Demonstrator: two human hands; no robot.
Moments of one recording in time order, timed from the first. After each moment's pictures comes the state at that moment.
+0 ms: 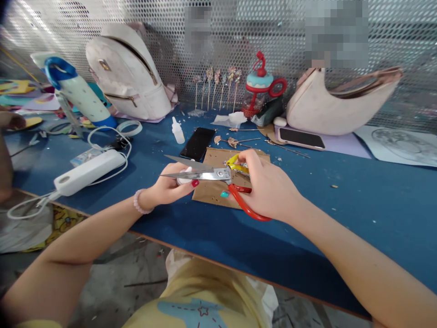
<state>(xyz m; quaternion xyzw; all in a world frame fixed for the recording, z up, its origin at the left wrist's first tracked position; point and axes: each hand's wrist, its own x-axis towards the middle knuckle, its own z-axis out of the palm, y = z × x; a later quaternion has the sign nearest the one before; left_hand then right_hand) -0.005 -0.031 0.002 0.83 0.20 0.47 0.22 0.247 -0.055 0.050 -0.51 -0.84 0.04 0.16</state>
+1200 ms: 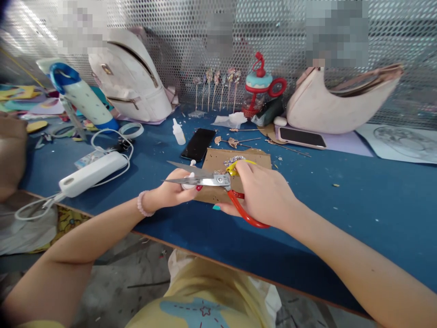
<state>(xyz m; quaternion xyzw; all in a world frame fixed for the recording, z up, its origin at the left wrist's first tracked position) 0.001 -0.033 0.000 0.85 0.20 0.42 0.23 0.237 -0.067 0.051 -0.47 -0.87 -0.07 0.11</state>
